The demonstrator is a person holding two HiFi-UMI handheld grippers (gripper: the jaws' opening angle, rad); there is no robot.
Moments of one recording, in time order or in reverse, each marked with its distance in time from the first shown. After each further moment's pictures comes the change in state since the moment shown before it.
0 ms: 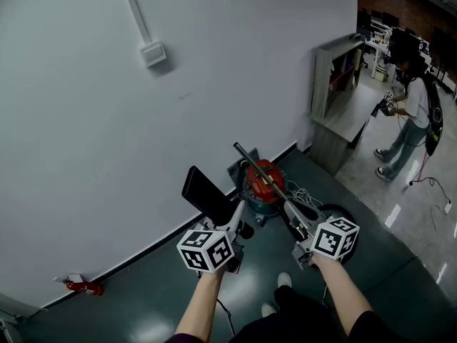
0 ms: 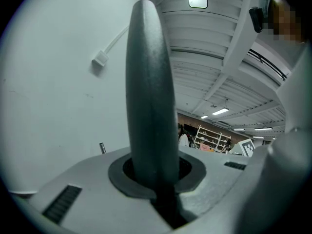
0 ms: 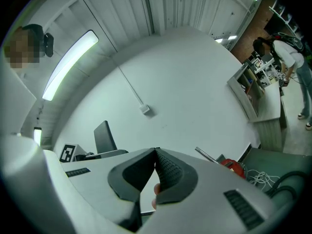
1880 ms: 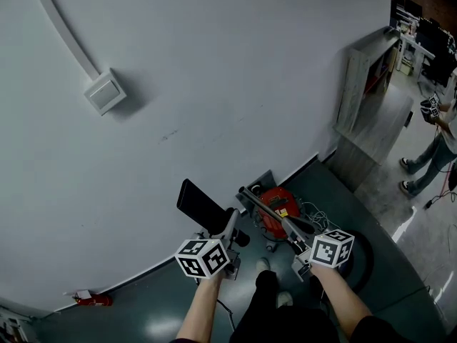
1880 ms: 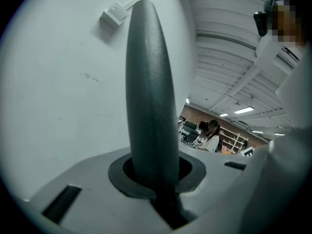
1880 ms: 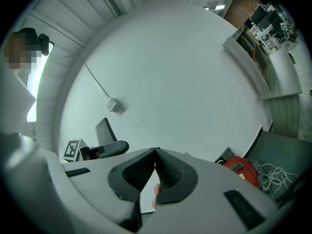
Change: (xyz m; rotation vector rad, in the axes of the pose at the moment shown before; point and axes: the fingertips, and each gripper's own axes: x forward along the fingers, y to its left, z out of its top) left arm 0.239 0.202 0.052 -0.086 0.084 0.167; right arm 0.231 -0.210 0.038 0.190 0.176 0.041
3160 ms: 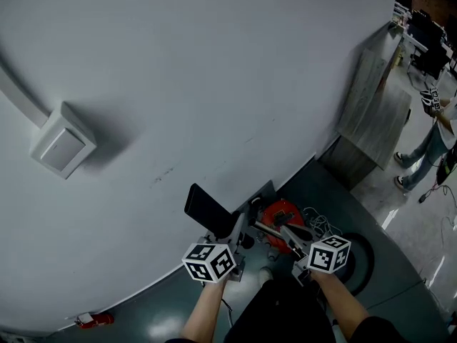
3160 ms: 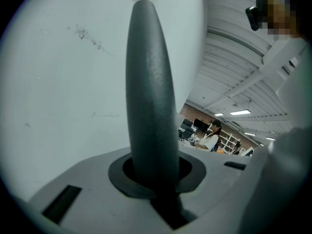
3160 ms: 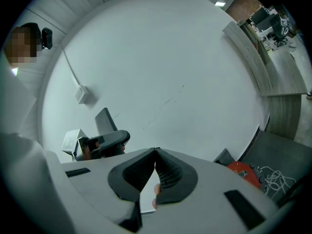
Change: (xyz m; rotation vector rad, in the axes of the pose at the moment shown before) left arm 0.122 0.118 0.034 -0.034 0.078 -0.101; right arm 0.141 -0.071 0.014 0.013 0.074 -0.130
